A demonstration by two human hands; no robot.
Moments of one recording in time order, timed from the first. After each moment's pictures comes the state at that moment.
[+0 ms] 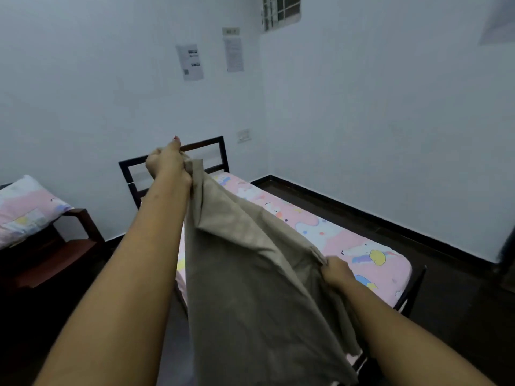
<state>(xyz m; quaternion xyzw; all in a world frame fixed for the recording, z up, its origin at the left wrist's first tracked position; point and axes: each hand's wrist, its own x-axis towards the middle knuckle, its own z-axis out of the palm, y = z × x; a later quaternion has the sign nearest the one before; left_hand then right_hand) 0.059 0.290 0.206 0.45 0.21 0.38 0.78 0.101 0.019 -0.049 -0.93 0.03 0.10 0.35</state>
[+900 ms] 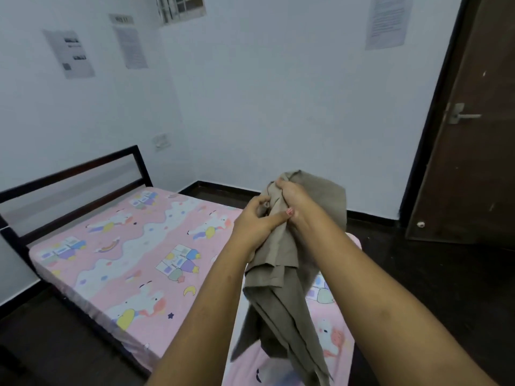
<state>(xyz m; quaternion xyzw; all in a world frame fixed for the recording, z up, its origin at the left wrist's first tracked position) 0.148 0.251 0.088 0.77 -0.09 -0.08 0.63 0.196 0.142 0.108 -0.57 0.19 -0.03 0.80</state>
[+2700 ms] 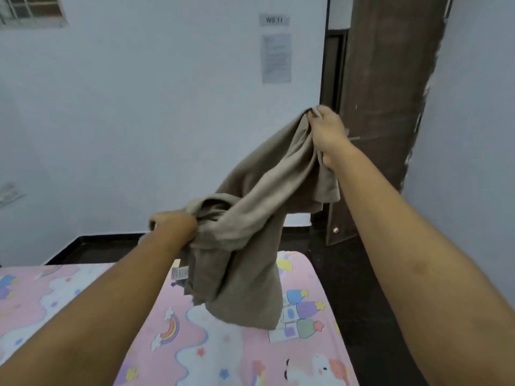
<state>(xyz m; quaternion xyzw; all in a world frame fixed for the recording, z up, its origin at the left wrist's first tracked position) 0.450 0.297 0.120 0.96 -0.20 -0.04 -0.19 0.273 0.096 0.240 -0.72 0.23 -0.46 0.47</state>
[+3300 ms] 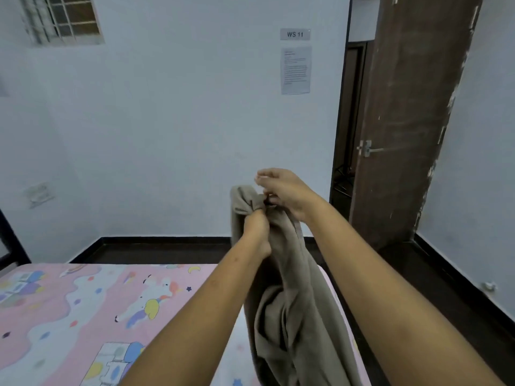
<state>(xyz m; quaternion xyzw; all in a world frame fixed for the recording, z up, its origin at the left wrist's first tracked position) 0.350 0.245 0.127 0.47 -0.03 -0.30 0.83 0.308 0.182 0.183 -0.76 0.13 -0.20 0.60</state>
